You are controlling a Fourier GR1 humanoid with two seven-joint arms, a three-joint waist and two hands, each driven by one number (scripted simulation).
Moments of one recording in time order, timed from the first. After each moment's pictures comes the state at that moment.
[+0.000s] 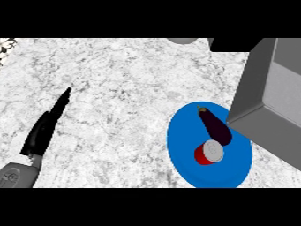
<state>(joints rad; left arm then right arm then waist) -0.14 0.42 -0.21 -1.34 -0.02 0.14 -0.03 1.09 0.00 0.44 -2.19 1.10 -0.61 -0.19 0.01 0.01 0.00</state>
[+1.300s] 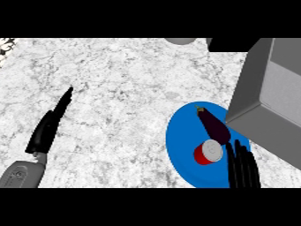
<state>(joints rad) -0.15 0.32 -0.12 -1.30 -0.13 0.08 -0.05 0.49 0.00 0.49 -1.93 1.40 -0.45 0.36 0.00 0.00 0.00</state>
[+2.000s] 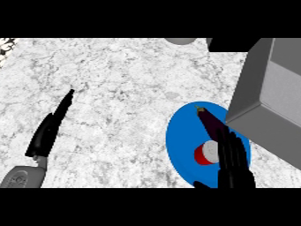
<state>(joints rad) -0.11 0.27 -0.08 -1.37 -0.19 0.04 -0.02 0.32 -0.02 0.47 -1.81 1.33 -0.41 0.42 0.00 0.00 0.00</state>
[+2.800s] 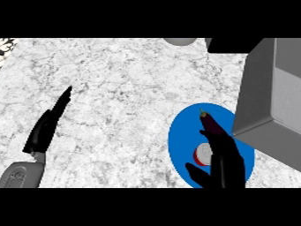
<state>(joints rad) -0.14 0.25 -0.01 -1.34 -0.22 -0.02 -0.03 0.17 -0.02 0.42 -1.61 1.33 -0.52 0.40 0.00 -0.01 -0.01</state>
